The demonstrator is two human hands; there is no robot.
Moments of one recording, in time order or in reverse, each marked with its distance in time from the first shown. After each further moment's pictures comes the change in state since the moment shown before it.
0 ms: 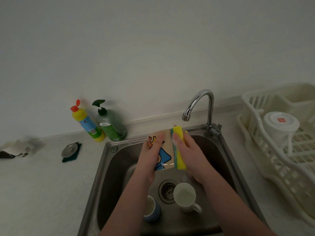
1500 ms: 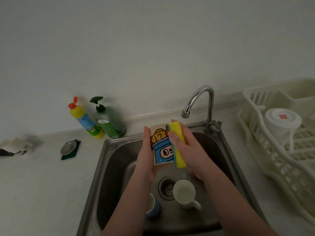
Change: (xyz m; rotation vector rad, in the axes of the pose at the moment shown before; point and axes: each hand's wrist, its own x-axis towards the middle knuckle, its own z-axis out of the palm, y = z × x) left_hand 0.004 -0.003 0.004 -0.063 0.024 -0.099; right_hand -0.007 -0.014 -0.003 0.015 -0.082 -0.029
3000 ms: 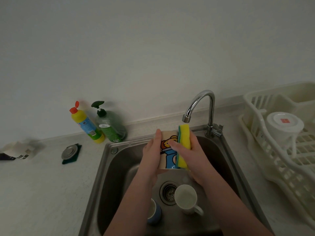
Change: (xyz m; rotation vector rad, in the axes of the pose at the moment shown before) left_hand 0.009 0.004 0.005 0.175 0.099 -0.017; right_hand 0.008 0.015 -0.003 0.226 0.074 0.065
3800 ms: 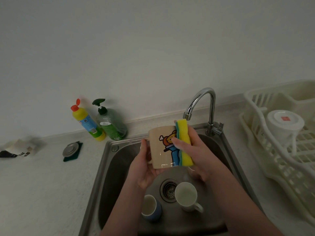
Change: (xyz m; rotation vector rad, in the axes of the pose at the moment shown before) left_hand 0.015 -0.032 -0.037 -0.474 -0.306 -0.077; right_hand -0.009 -0.019 -0.008 0.048 -0.209 0.033
